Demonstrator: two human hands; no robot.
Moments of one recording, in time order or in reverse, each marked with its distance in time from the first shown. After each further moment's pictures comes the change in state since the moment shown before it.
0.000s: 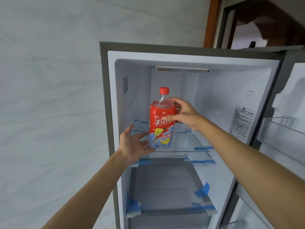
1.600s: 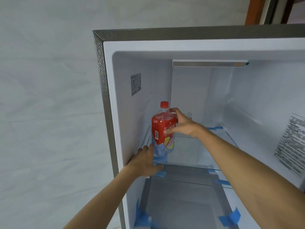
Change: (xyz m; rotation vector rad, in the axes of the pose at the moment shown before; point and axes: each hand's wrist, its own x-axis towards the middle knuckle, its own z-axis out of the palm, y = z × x) left_hand 0.078 -0.020 -0.052 1.895 0.304 0.342; right_hand 0.119 0.103 0.019 -0.135 -0.310 0.058
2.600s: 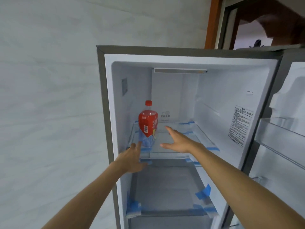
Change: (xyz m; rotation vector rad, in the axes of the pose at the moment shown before) left_hand -0.055 0.006 -0.024 0.087 -0.107 0.133; right_hand -0.135 -0.020 0.042 -0.576 0.084 0.219
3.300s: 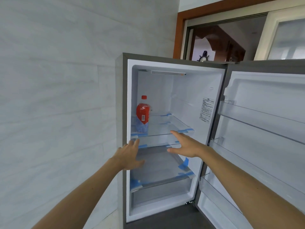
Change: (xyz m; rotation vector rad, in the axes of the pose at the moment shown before) left_hand -0.139 -0.041 -0.025 0.076 -0.034 0.244; right_hand -0.187 -0.124 0.042 -0.125 0.081 0.278
